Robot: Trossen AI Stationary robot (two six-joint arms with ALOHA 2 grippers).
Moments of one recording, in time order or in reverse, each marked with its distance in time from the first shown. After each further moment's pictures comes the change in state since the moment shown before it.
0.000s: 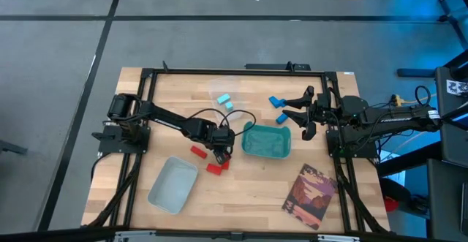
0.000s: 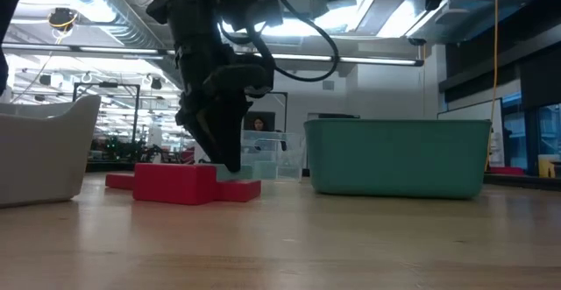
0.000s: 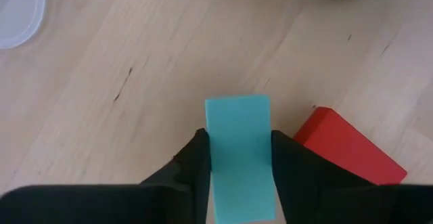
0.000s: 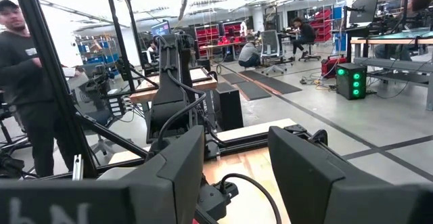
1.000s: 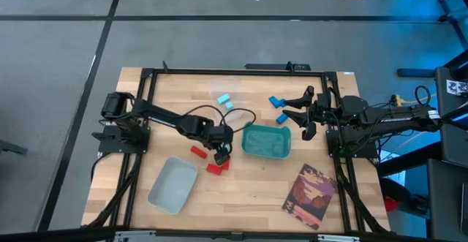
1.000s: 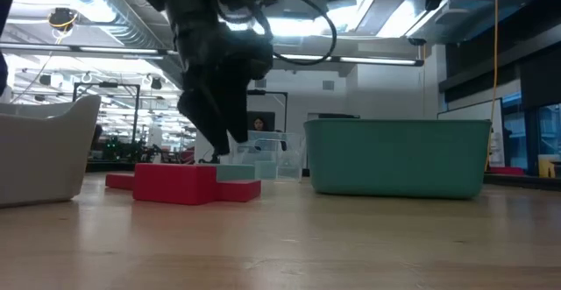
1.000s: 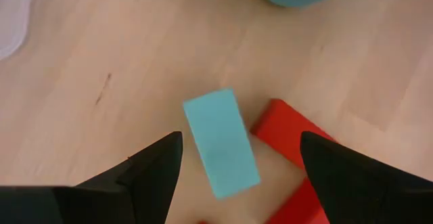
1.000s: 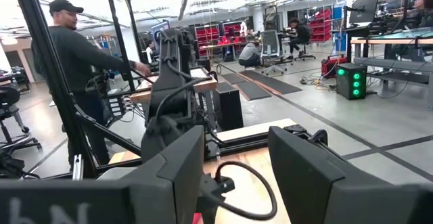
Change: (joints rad) left arm 0.002 -0.069 0.000 -0.002 0.067 0.021; right arm 0.000 0.000 0.000 0.000 0.000 0.000
